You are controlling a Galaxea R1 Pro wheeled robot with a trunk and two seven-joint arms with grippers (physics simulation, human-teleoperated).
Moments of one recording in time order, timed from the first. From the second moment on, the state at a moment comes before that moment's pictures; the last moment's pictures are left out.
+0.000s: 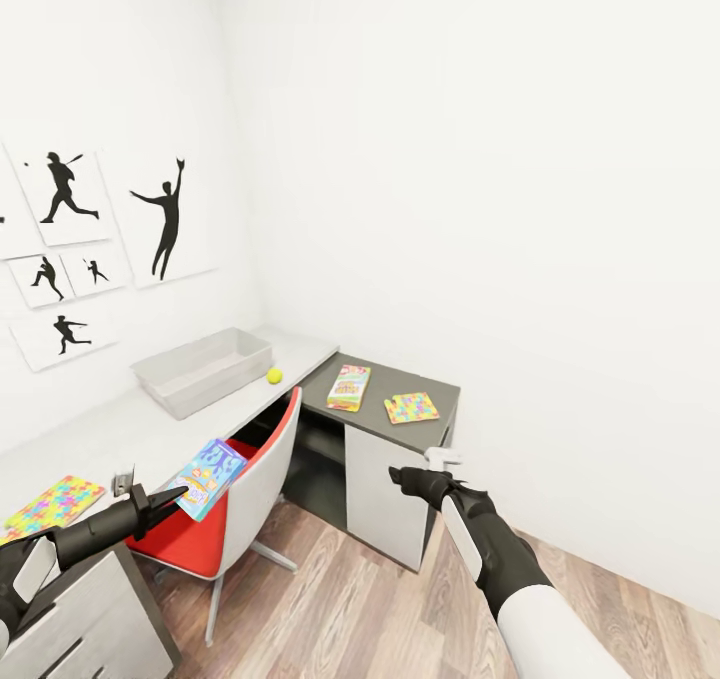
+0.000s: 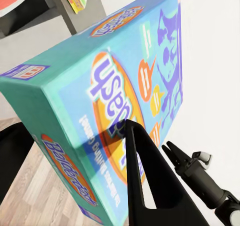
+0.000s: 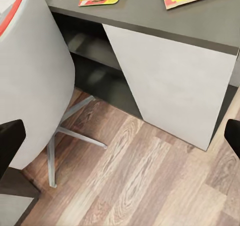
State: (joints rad) left arm -0.62 0.38 0.47 -0.47 0.29 0.81 -1.12; right arm -0.62 0.14 0.04 -0.79 -0.17 0.39 0.05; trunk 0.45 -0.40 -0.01
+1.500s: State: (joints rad) left arm -0.62 0.39 0.47 -0.47 0.29 0.81 -1.12; right arm -0.62 0.14 0.04 -0.79 -0.17 0.35 0.06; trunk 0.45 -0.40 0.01
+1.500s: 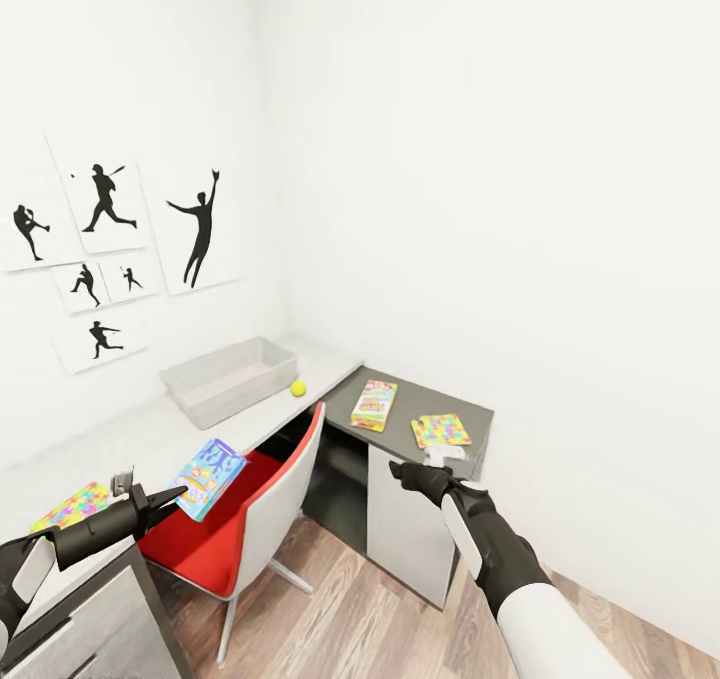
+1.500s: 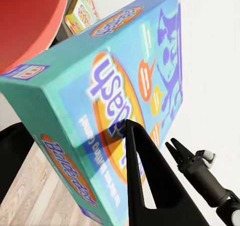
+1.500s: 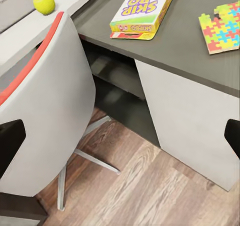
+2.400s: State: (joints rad) left arm -0.62 0.38 0.47 -0.47 0.29 0.81 -1.11; right arm -0.62 0.14 0.04 -0.79 -0.17 0.35 0.06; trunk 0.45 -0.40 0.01
